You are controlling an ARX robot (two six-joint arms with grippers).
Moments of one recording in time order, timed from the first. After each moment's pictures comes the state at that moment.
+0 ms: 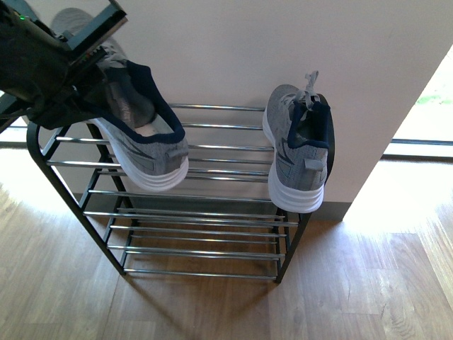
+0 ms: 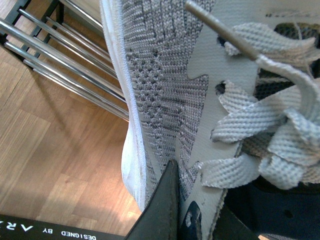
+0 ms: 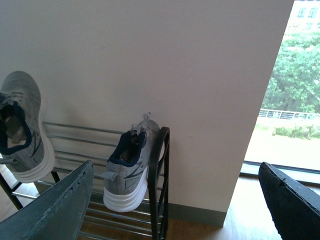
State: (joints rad) left arm -0.23 1.89 1.10 -0.07 0.11 -0.80; right arm 0.00 0.00 0.02 0.00 0.00 -0.01
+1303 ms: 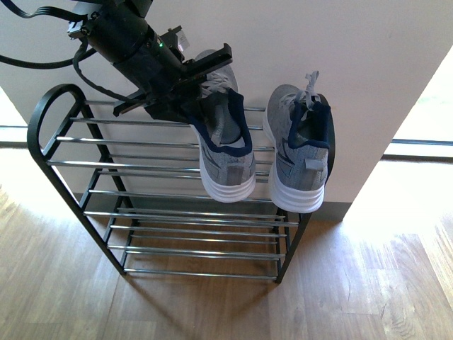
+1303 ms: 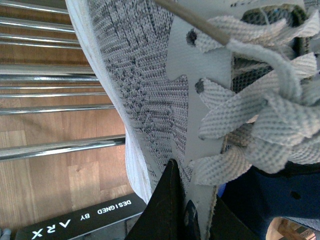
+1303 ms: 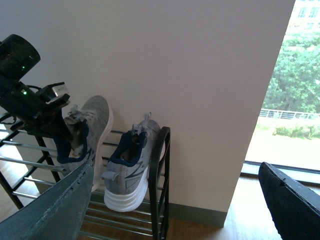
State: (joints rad) left arm -0.30 2.39 1.76 -0.43 0.42 -0.39; right arm 0.00 0.00 0.02 0.00 0.00 -0.01
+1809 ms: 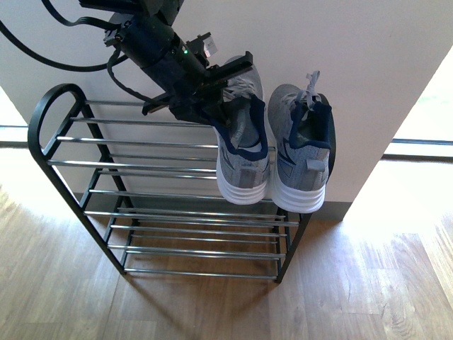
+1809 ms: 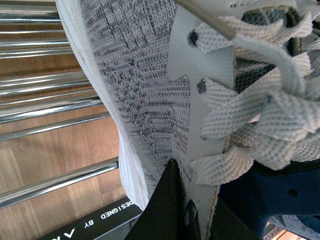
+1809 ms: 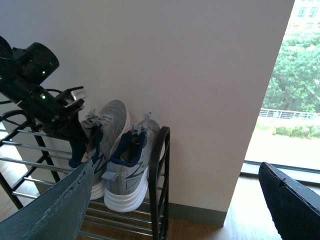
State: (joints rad) left arm -0.32 2.53 1.96 -0.53 0.51 -0.30; right arm 0.00 0.00 0.02 0.00 0.00 -0.01
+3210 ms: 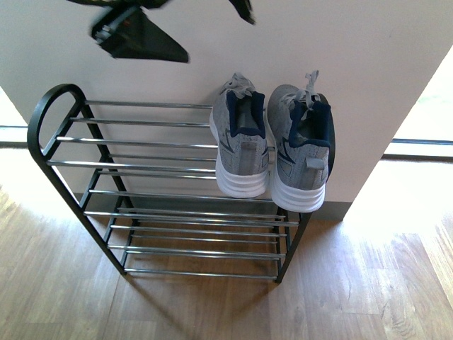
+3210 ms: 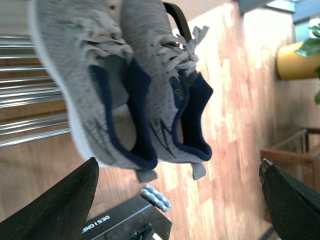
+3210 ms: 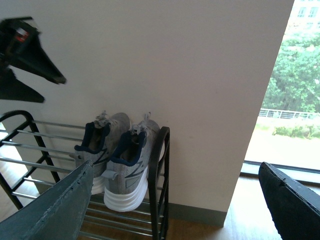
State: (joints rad) left arm -0.32 2.01 1.54 -0.38 0.51 -0.38; right arm 0.00 0.00 0.02 0.00 0.00 -0.01
